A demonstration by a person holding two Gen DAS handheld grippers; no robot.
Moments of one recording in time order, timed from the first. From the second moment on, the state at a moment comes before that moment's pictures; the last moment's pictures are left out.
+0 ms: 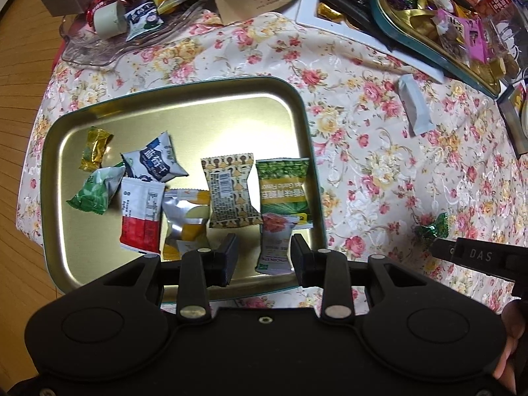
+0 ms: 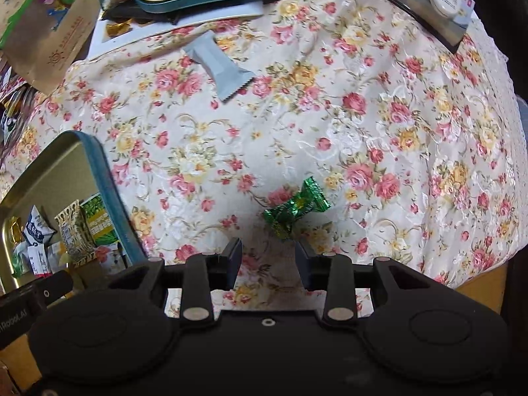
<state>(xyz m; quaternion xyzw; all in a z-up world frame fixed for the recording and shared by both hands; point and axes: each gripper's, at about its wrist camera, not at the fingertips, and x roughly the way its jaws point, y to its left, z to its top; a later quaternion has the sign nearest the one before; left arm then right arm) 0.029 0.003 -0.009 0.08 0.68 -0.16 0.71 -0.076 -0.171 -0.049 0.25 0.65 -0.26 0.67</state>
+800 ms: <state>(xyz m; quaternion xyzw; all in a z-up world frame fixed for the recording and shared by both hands) -0.005 -0.079 -0.011 0.13 0.68 -0.21 0.69 -0.139 -0.255 -0.071 0.40 0.63 -0.29 0.60</state>
